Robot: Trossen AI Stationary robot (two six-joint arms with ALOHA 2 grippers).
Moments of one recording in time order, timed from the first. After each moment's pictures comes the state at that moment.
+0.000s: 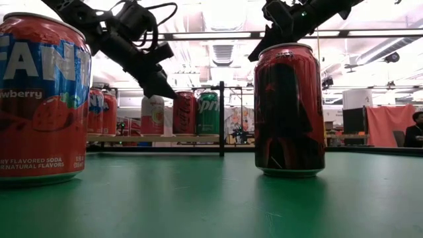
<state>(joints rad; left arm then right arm) 0.33 1.34 0.69 0.14 -0.36 0.42 -0.23 1.24 0.93 -0.17 0.08 0.05</state>
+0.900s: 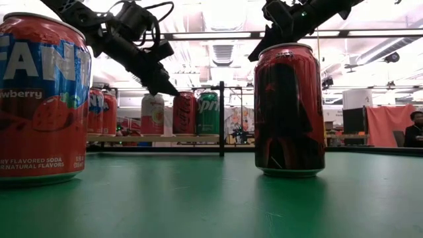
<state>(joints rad) 0.37 1.34 0.69 0.20 -0.36 0.41 -0.23 1.24 0.93 -0.17 0.08 0.05</state>
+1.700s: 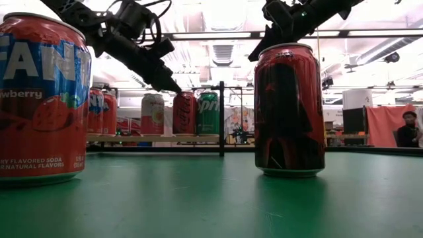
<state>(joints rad) 0.38 1.34 0.69 0.25 -0.36 0.38 -0.23 1.24 0.93 -0.17 0.08 0.05</state>
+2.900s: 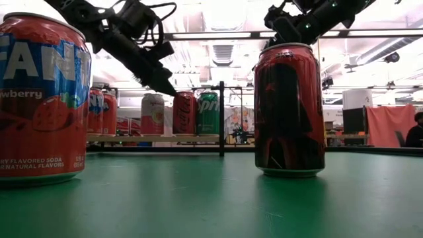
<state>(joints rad) 0.34 1.34 0.72 0.12 -0.41 0.27 -0.23 1.24 0.85 -0.14 0.08 -0.06</state>
